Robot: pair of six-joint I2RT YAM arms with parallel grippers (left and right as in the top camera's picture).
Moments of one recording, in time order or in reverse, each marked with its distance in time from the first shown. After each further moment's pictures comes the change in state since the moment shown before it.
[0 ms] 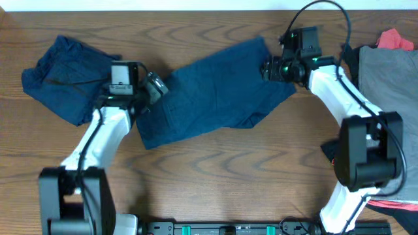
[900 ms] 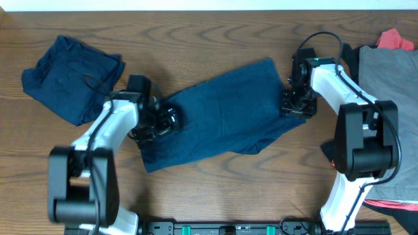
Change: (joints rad) left arm -0.022 0.083 0.024 -0.467 0.209 0.280; right arm -0.049 0.073 0.006 -0.537 0.153 0.004
